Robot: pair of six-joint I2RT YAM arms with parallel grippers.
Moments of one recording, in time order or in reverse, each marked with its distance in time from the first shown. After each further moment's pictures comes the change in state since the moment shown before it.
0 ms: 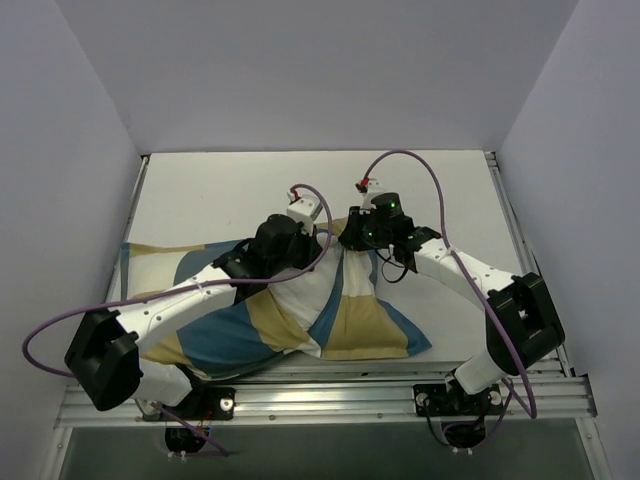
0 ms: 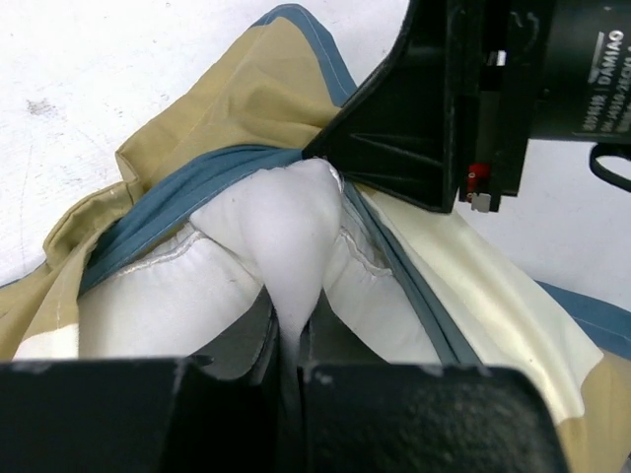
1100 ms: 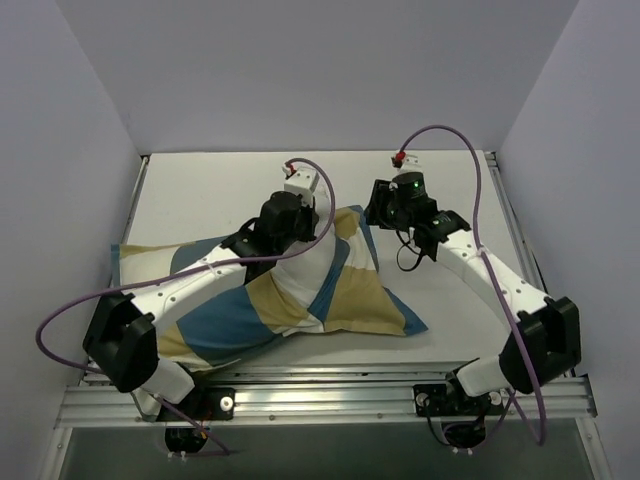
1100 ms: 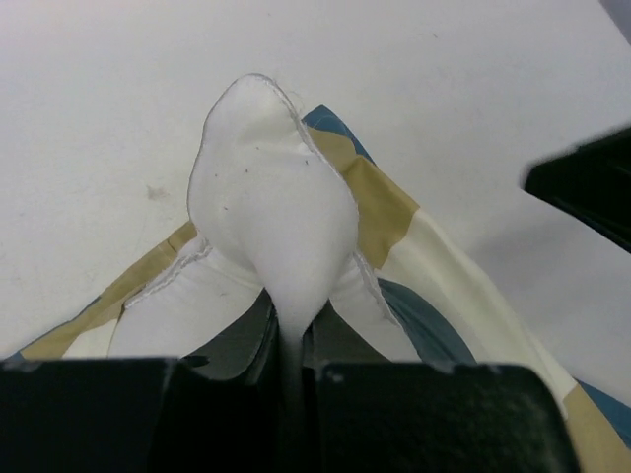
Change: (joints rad) left arm 0.042 0.051 0.103 0.072 -0.158 0.051; right arm -0.066 -0.073 0.169 -0.248 0.225 0.097
